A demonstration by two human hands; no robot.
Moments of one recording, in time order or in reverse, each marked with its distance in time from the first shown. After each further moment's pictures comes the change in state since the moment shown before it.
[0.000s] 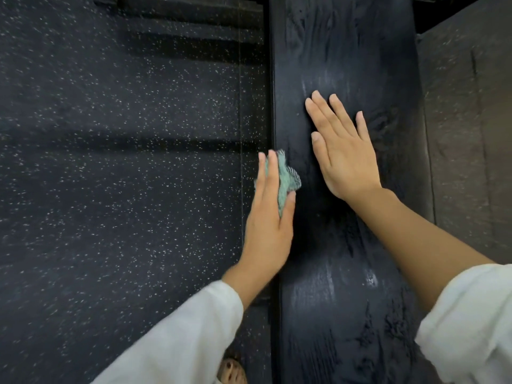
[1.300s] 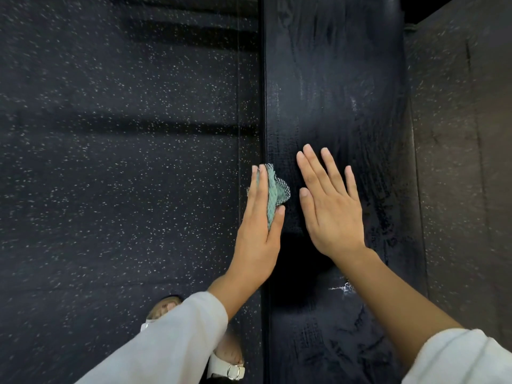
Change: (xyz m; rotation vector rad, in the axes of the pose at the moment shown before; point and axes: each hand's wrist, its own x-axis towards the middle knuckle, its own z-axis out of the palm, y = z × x) left_hand -0.079 -0.018 0.012 0.000 -0.043 0.010; right_hand -0.140 -0.034 0.016 0.011 -0.023 0.061
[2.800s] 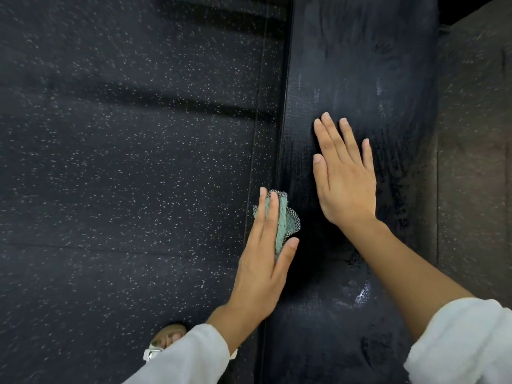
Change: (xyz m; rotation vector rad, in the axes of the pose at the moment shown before) left_hand -0.090 -0.012 0.024 0.080 0.062 0.006; right_hand 0.002 0.003 0.003 -0.004 0.070 -0.039
